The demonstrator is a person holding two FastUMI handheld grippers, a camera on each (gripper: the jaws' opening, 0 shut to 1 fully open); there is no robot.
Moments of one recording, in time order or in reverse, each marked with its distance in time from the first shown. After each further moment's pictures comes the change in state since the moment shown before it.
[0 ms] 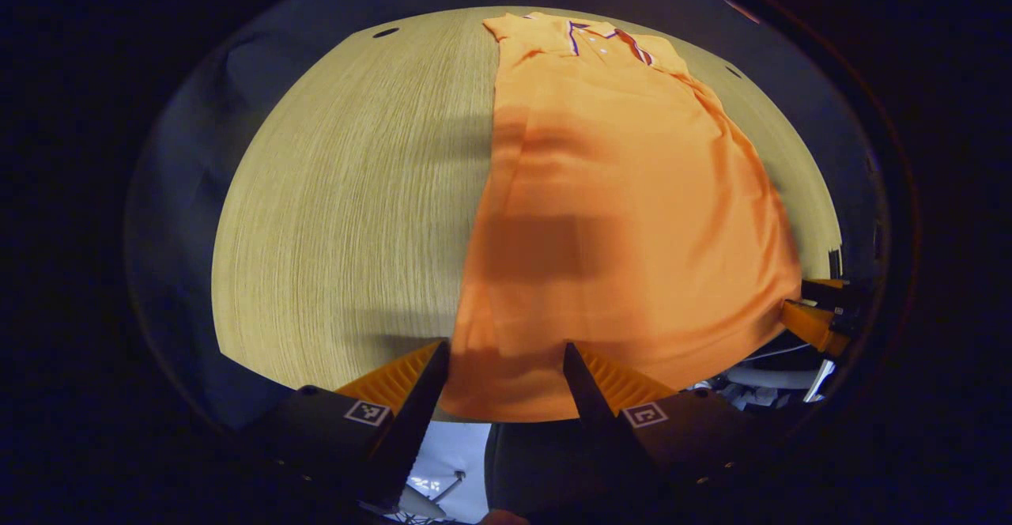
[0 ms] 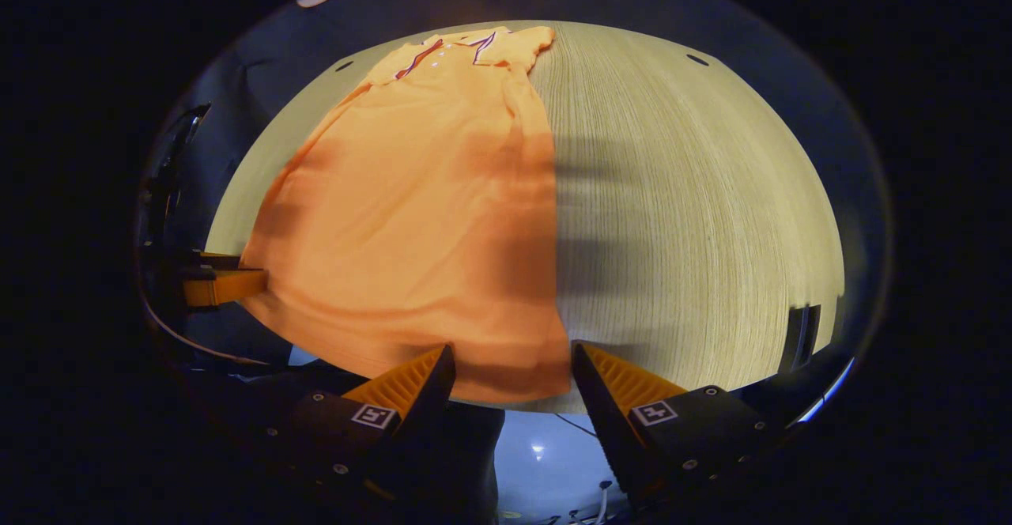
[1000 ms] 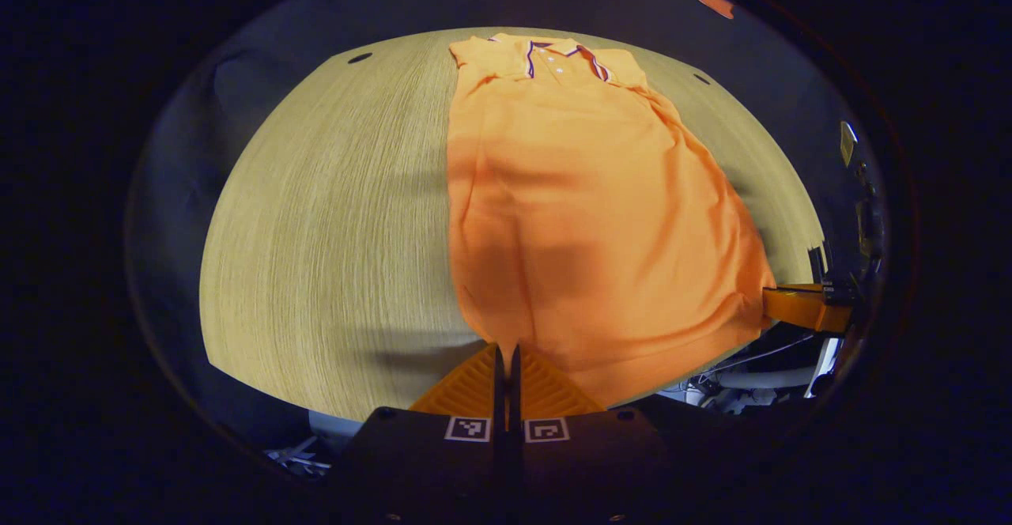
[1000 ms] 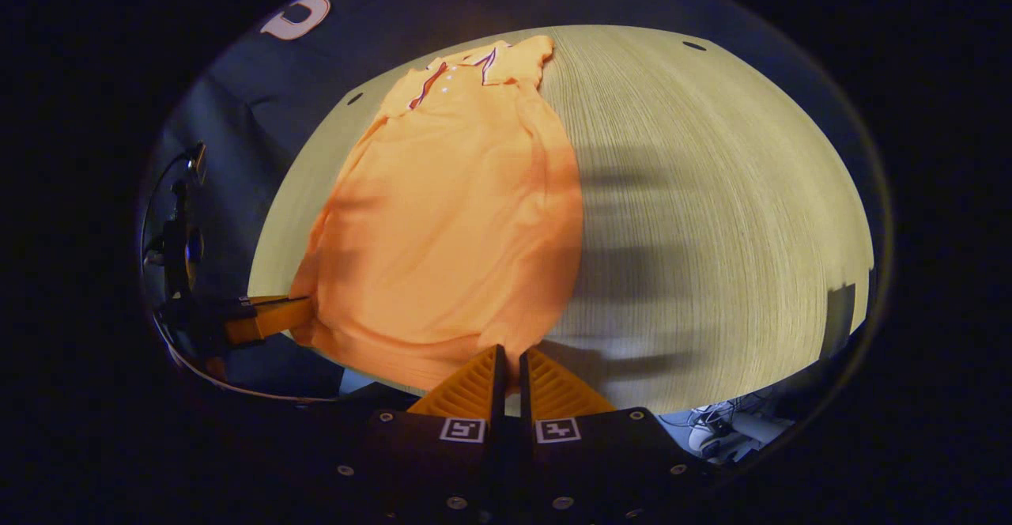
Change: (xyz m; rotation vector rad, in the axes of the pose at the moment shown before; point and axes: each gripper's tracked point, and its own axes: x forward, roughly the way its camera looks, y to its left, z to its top) left arm -0.012 -0.036 0.025 -0.007 -0.112 -0.055; right arm -0.010 0.027 0.030 0.120 -0.080 0.174
